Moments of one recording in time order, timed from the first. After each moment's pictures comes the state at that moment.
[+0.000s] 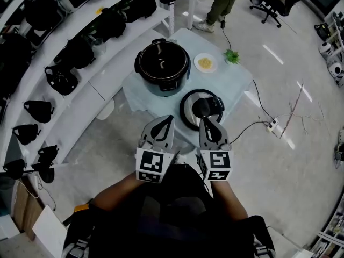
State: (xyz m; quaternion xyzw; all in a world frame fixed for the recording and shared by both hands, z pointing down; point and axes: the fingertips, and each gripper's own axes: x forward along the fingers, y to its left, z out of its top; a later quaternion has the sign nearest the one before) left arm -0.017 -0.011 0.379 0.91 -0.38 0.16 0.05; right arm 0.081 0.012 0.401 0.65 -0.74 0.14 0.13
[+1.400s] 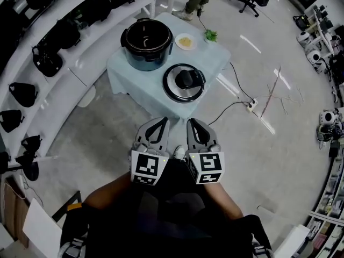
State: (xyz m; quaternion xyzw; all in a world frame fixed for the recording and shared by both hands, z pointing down) left arm -0.039 0.140 0.385 0.93 -0.34 0.15 0.05; right arm 0.033 0.162 0.387 0.65 -0.73 0.14 0.15
